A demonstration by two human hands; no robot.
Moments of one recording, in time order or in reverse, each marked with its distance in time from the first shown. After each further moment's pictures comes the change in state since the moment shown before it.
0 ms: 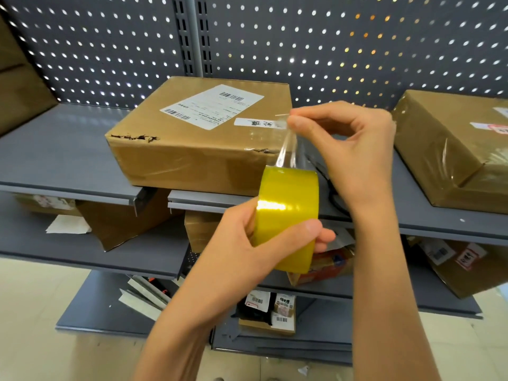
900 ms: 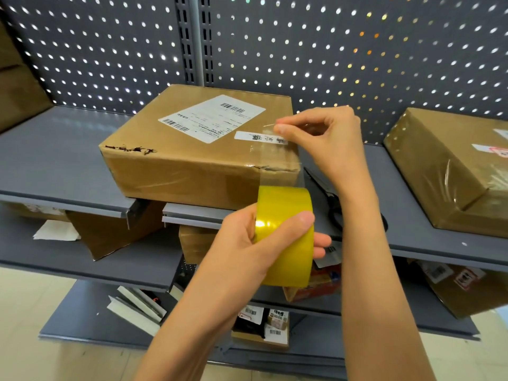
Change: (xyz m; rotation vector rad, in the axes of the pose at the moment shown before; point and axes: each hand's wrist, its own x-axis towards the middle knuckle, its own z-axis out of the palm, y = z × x) left_hand 0.021 0.002 0.001 -0.083 0.102 -0.080; right_hand 0.044 0.042 0.019 -0.014 -0.173 0.098
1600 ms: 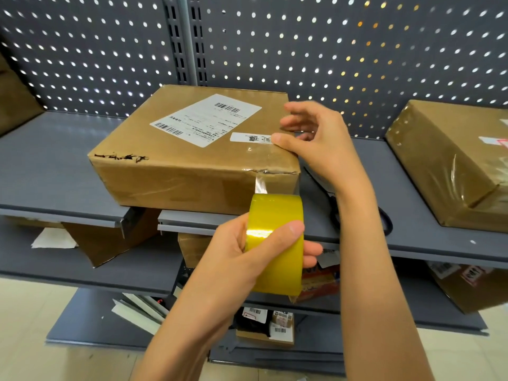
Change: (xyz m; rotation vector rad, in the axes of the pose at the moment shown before) left_hand 0.008 -0.006 -0.009 0.003 0.010 -0.038; right_hand 0.007 0.020 0.007 0.001 -0.070 0.171
